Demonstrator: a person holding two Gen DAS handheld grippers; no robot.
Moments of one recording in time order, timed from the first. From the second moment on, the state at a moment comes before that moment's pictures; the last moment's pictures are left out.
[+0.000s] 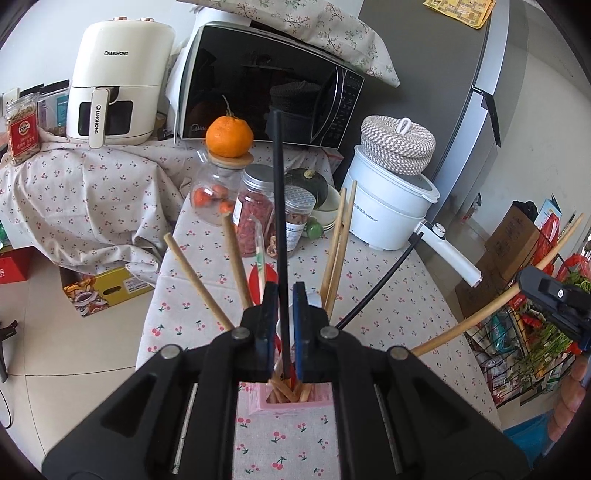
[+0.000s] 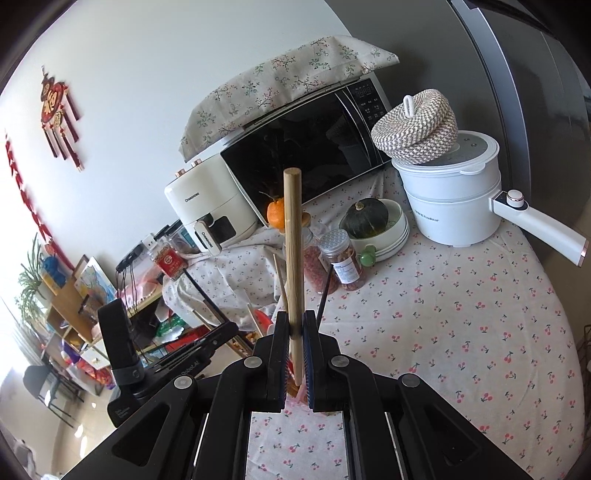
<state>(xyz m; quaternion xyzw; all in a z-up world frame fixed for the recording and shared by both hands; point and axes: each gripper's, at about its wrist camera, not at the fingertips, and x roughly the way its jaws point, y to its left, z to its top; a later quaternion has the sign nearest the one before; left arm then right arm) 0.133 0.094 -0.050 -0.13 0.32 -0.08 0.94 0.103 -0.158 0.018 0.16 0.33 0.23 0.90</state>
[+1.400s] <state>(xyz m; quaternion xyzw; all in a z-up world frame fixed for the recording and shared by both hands) 0.078 0.114 -0.069 -0.09 0.41 -0.04 0.91 0.124 -0.107 -0.011 0.13 0.35 0.19 0.91</state>
